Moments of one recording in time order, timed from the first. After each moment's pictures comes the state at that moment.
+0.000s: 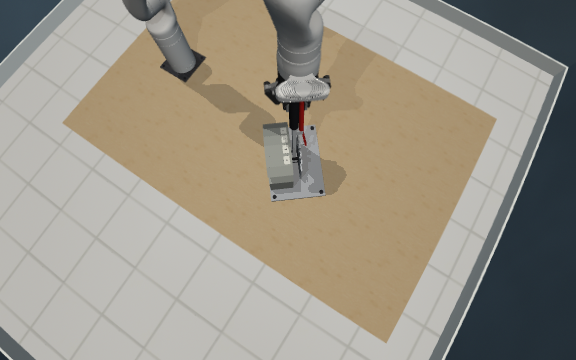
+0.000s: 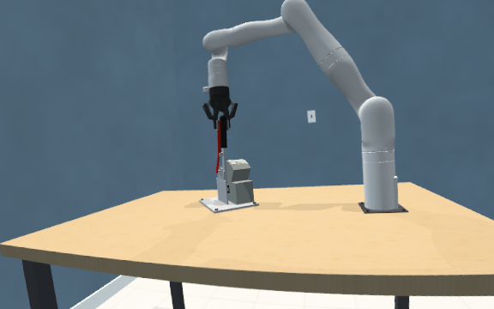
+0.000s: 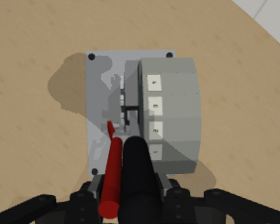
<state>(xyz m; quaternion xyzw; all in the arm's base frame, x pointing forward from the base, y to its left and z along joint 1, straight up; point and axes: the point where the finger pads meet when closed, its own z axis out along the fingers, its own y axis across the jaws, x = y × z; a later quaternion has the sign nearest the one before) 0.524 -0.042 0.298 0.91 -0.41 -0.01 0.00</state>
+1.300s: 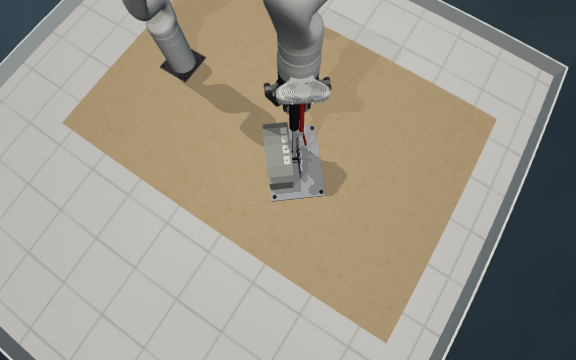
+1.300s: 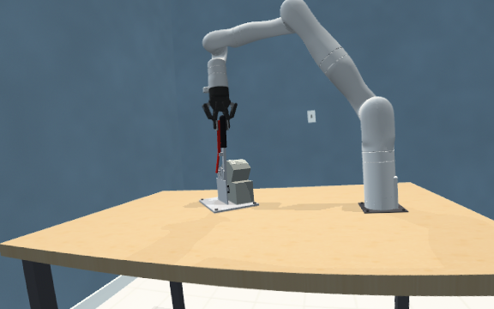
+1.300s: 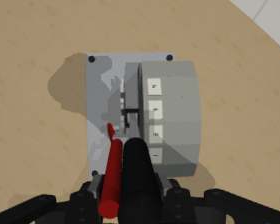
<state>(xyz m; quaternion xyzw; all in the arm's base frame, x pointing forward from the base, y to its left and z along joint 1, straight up) 0.527 -0.045 0.299 0.91 -0.40 -0.01 0.00</state>
